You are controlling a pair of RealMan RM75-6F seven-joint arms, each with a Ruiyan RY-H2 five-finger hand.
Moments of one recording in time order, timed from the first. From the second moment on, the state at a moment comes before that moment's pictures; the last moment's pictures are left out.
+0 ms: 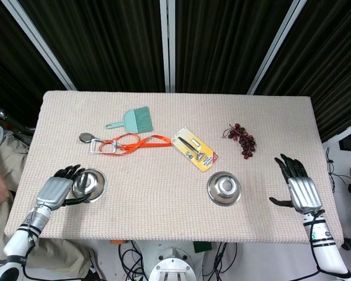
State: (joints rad) left arm -0.36 -1.19 0.02 -1.65 1.27 1.01 0.26; right arm 0.23 -1.28 0.04 -1.57 -1.45 1.30 -0.02
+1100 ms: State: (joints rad) left arm -0.42 -1.29 0.03 -1.50 1.36 0.96 0.19; right arm 0.32 -1.37 0.05 -1.55 -1.41 1.15 -0.14
